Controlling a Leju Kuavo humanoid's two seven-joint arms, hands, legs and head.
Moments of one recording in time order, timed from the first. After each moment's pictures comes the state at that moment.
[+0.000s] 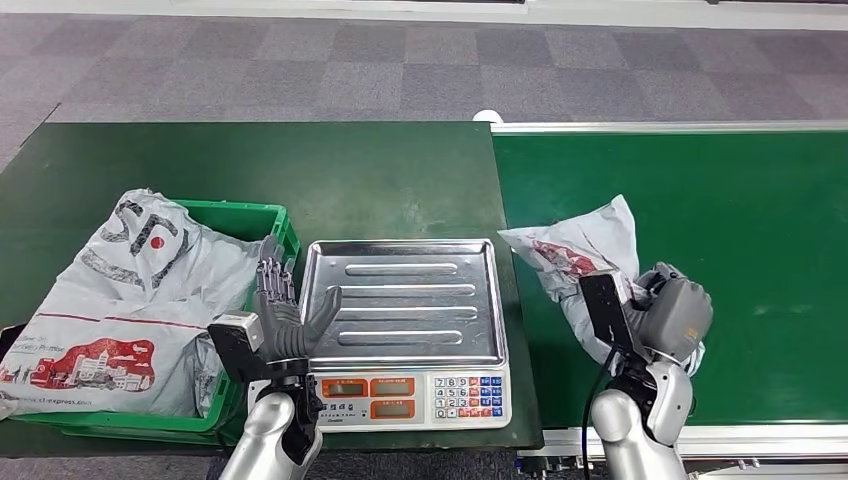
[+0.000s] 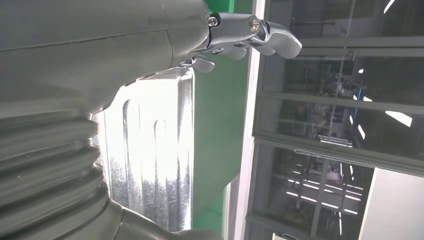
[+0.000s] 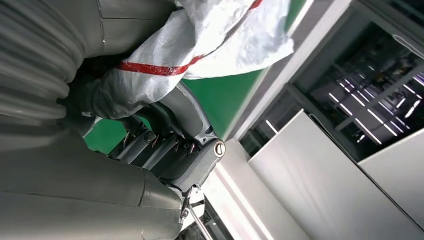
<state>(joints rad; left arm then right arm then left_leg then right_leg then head) -0.17 -0.26 -0.16 -1.18 0.19 0.27 -0.64 -0.12 0.05 0.01 -1.35 1.02 -0.70 -0.16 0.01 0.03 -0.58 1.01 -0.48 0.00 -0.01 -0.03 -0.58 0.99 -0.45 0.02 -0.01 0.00</state>
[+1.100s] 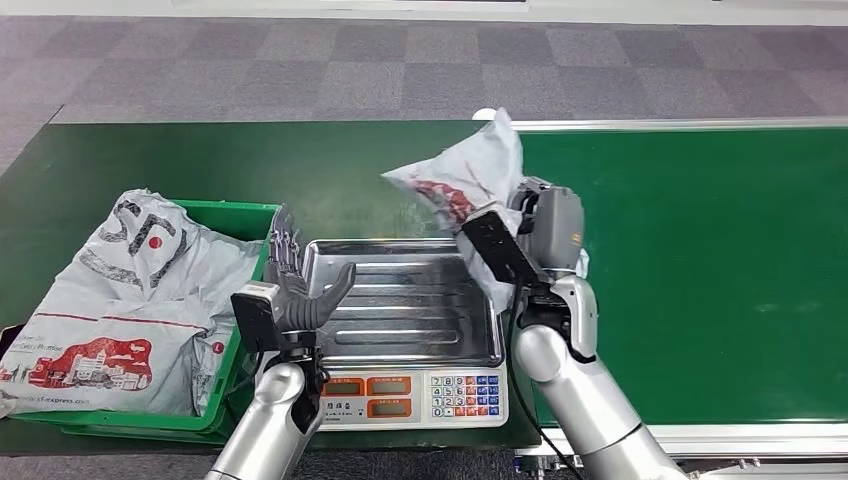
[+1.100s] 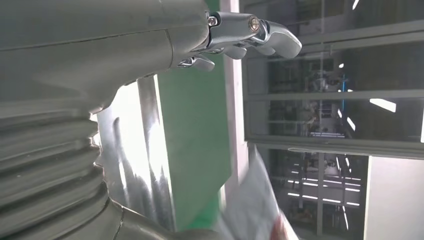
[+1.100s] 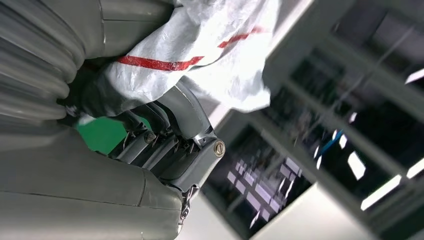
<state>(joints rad) -0.30 -0.25 -0.19 -1.09 0.11 0.34 -0.64 -0.44 0.07 0.47 -1.25 0.77 -0.58 -0.14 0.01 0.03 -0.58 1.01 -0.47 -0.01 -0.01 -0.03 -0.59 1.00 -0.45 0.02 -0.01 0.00</state>
